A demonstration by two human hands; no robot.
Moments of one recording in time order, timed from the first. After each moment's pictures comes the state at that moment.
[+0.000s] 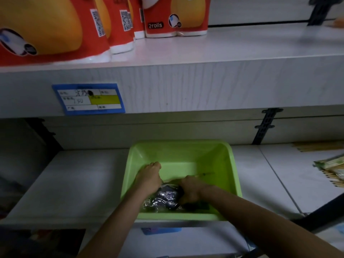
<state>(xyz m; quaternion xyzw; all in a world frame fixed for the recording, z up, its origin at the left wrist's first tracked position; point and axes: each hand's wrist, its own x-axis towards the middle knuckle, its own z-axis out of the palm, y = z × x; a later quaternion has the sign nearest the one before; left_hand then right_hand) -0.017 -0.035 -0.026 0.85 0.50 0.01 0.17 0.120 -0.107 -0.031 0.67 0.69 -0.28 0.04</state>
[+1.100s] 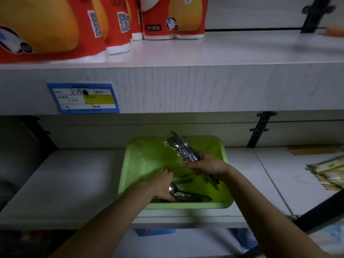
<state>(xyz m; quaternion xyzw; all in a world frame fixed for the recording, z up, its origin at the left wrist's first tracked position) 0.018 -0.042 -0.034 0.92 0.33 -0.18 0.11 0.181 -0.106 0.011 0.62 0.50 -0.50 -0.34</state>
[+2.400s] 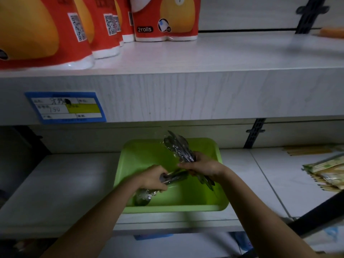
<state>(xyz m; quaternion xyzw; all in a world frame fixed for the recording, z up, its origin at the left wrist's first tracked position) 0.014 -0.011 -0.022 0.85 0.34 -0.12 0.38 0.185 -0.101 0.013 0.62 0.50 -0.49 -0.37</state>
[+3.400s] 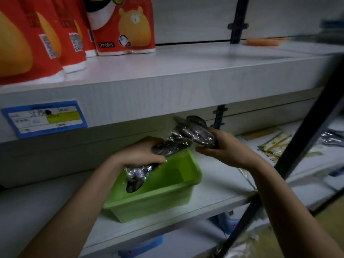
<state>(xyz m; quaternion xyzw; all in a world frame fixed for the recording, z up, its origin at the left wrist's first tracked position) 0.038 -0.048 0.108 0.90 0.20 0.01 0.39 0.205 -0.216 0.113 0.75 0.57 -0.11 -0.32</state>
